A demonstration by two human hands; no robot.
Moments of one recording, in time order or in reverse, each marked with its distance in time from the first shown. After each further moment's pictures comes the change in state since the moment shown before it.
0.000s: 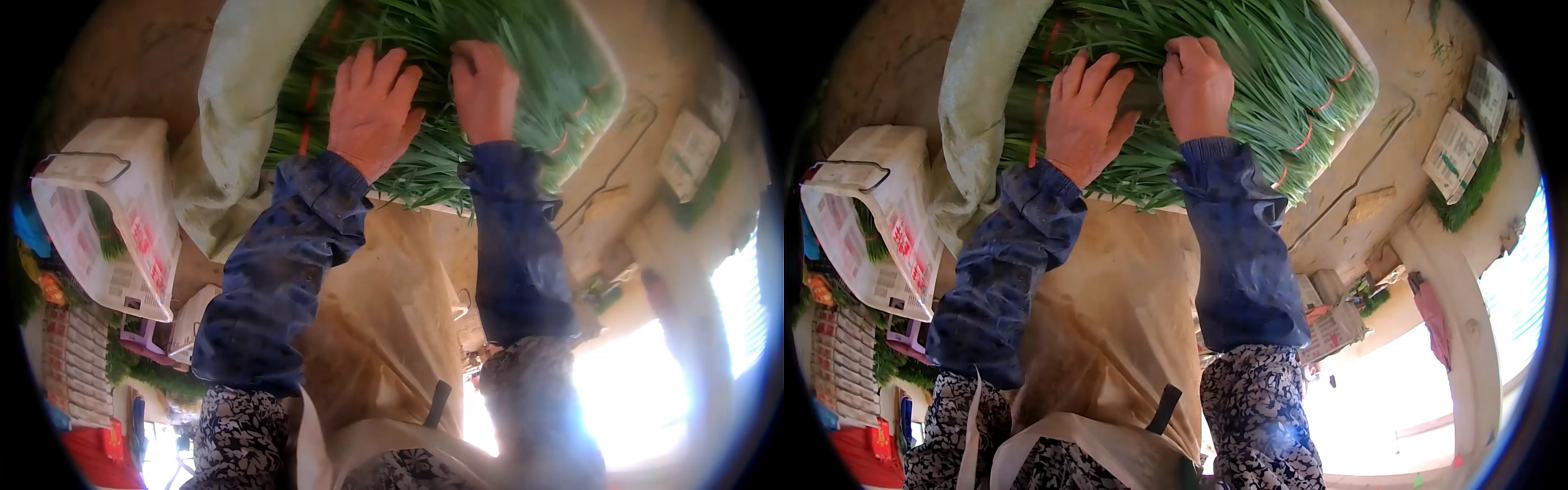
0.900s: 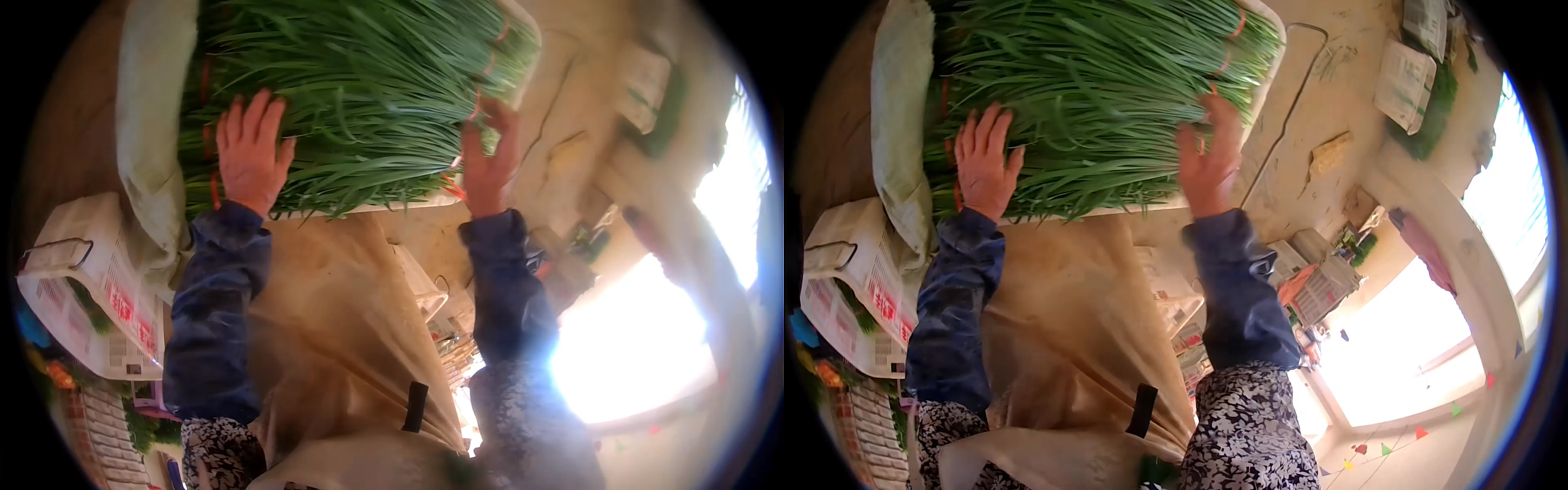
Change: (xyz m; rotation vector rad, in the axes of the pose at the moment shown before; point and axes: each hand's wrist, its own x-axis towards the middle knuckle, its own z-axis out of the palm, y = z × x) left_hand -0.026 -0.020 0.020 0.129 -0.092 0.036; right_hand -0.078 0.038 -0.134 -0.101 0.116 0.139
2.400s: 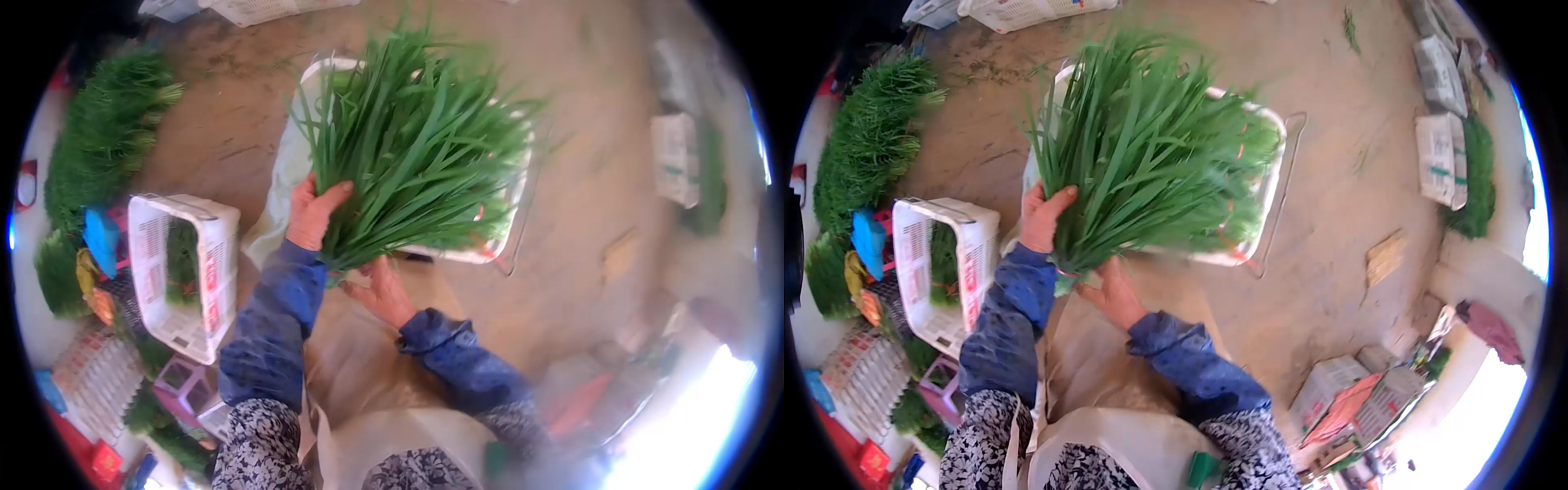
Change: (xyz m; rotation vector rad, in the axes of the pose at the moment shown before) left_hand -0.033 0.141 -0.208 -1.413 0.169 -0.599; right_hand -0.143 -0.185 -0.049 0.643 -0.411 0.080
